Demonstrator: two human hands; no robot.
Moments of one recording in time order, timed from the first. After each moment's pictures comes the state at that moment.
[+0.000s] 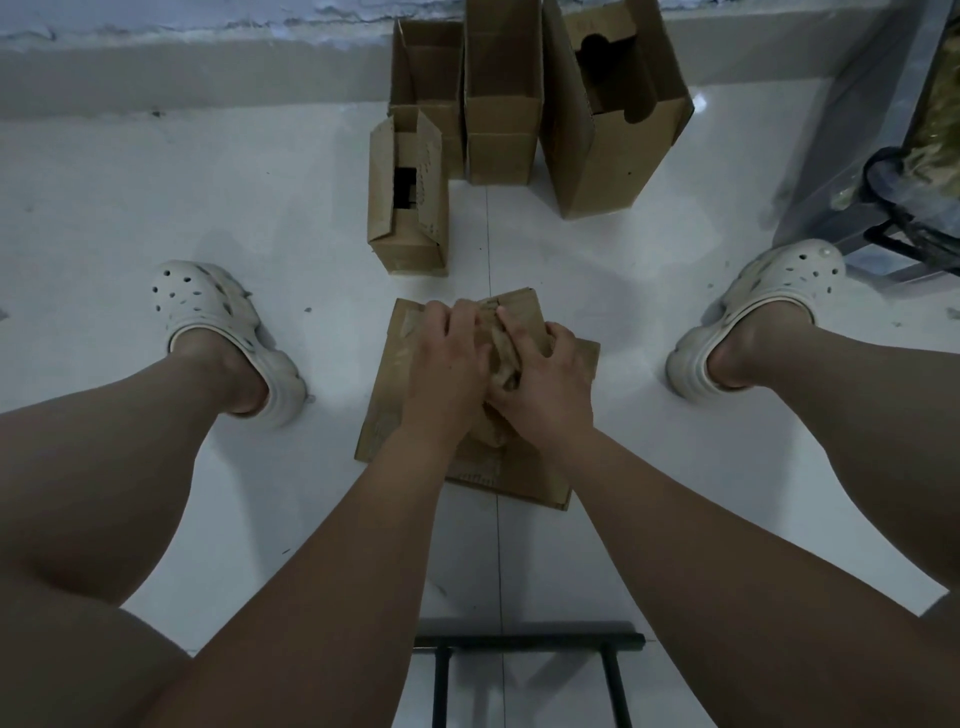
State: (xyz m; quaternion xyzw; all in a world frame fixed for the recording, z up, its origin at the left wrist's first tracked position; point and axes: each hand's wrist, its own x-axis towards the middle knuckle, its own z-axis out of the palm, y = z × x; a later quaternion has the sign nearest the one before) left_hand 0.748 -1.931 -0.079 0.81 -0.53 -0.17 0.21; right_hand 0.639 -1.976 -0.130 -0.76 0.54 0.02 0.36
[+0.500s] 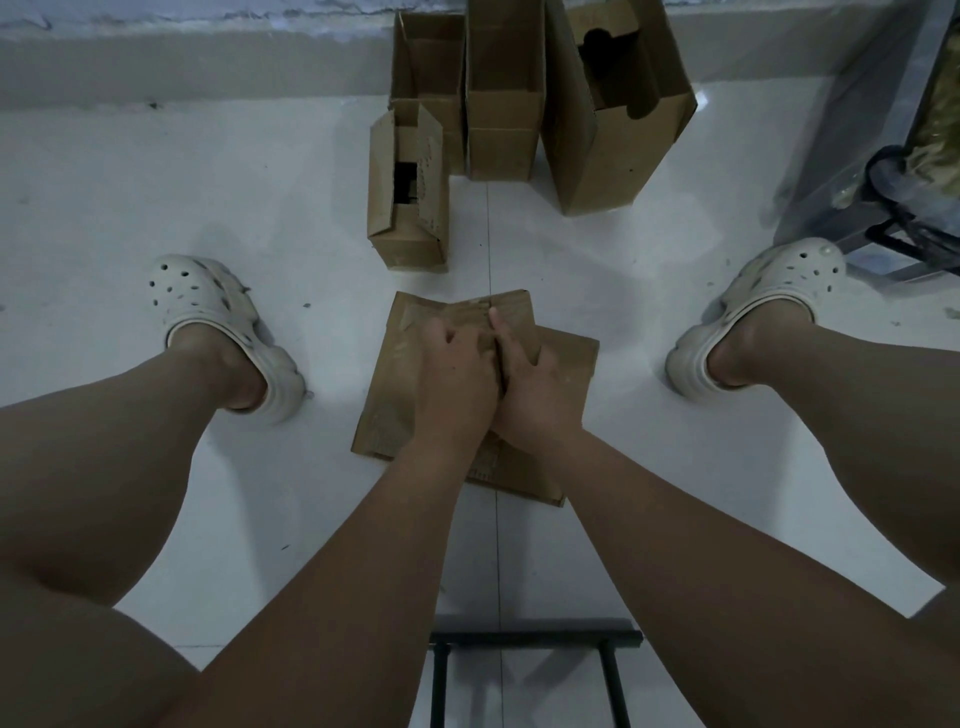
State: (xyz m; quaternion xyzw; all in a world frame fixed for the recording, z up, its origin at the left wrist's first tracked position) left_hand 0.733 -1.931 -0.075 0.85 -0.36 -0.26 0.26; right_hand 0.642 -1.965 -0.137 -0.74 0.51 0.04 0.44
